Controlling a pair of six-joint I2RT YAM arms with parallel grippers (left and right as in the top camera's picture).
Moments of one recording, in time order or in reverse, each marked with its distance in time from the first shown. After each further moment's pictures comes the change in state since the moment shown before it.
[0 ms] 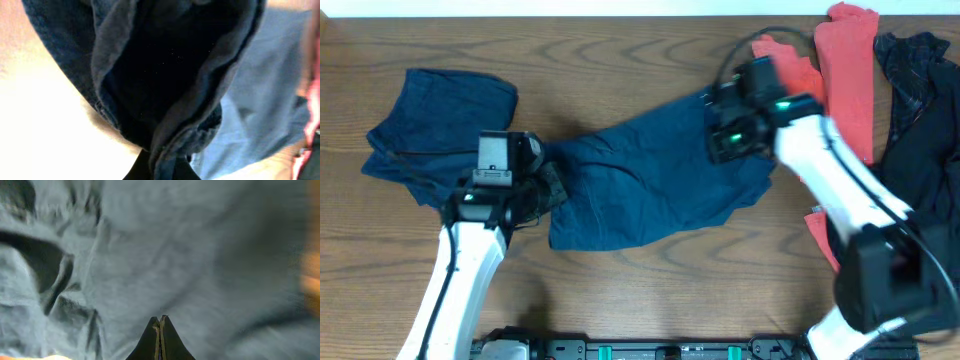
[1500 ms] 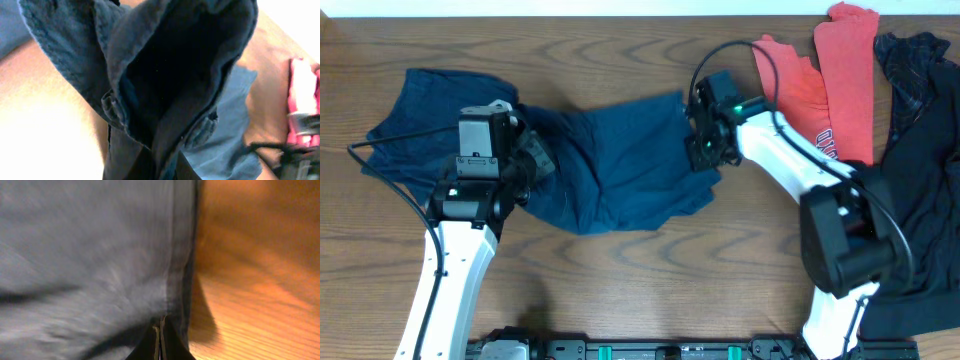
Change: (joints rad) left arm 0.016 0.000 0.124 0.074 -0.138 -0.082; right arm 0.063 0.203 0.032 0.048 0.172 0.073
